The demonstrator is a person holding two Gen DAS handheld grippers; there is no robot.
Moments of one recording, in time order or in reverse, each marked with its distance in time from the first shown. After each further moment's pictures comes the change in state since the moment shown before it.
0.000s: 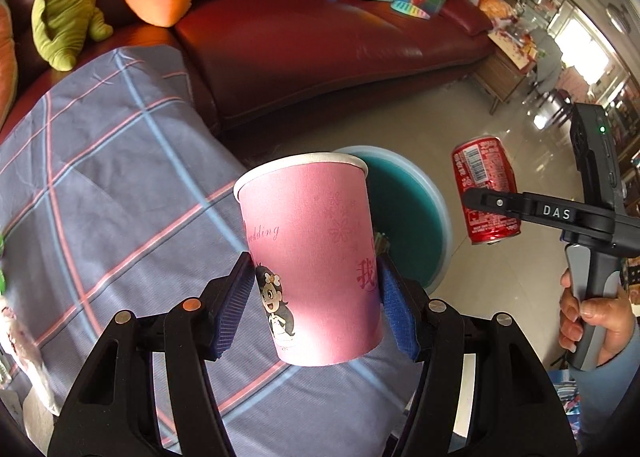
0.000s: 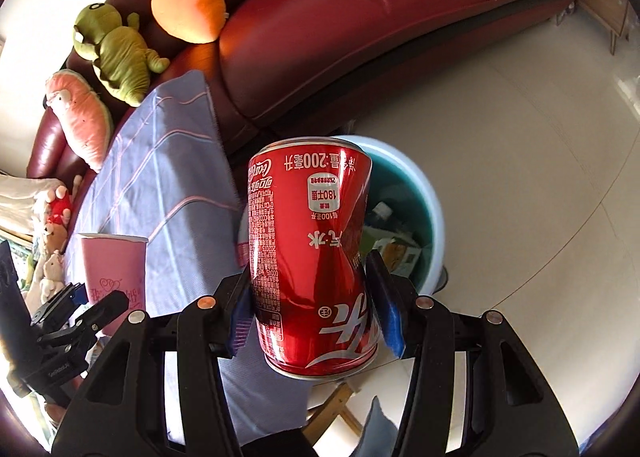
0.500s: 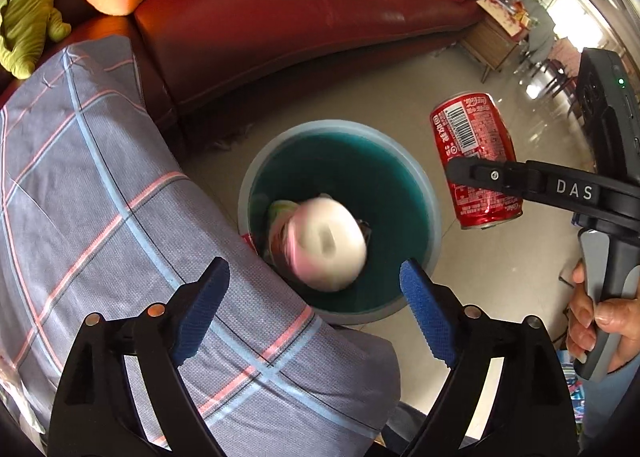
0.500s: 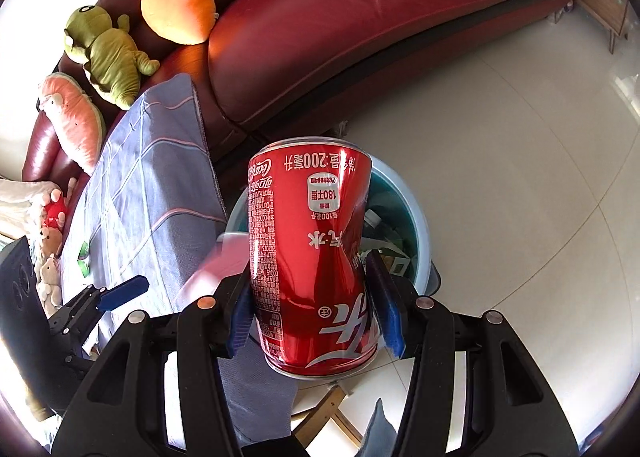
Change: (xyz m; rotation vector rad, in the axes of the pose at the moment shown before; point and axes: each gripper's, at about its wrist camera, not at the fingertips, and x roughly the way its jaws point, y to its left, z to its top) left arm 0.059 -0.045 0.016 0.047 0.104 -0.026; right arm 0.008 -0.014 0.014 0.015 0.014 -0.010
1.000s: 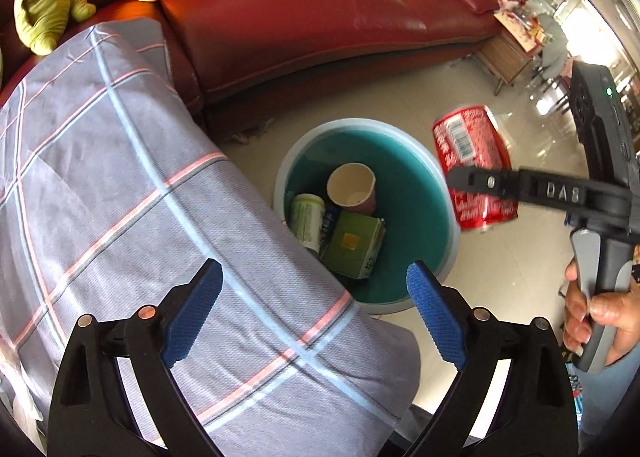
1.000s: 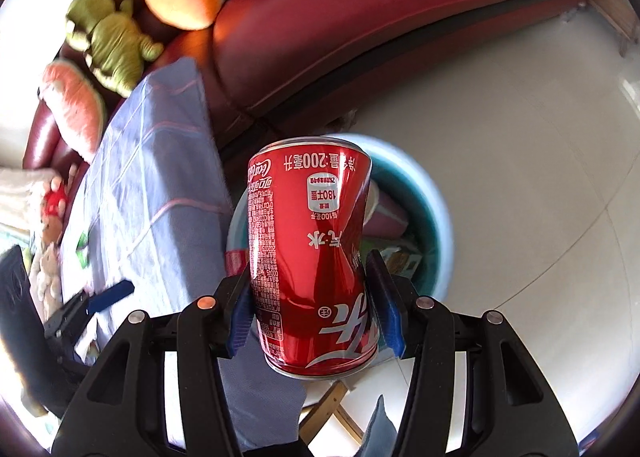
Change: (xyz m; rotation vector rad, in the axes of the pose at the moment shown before) left arm -0.013 0.033 -0.017 -0.067 -0.015 0.024; right arm 0.027 0.021 -0.001 -0.042 0.078 0.026
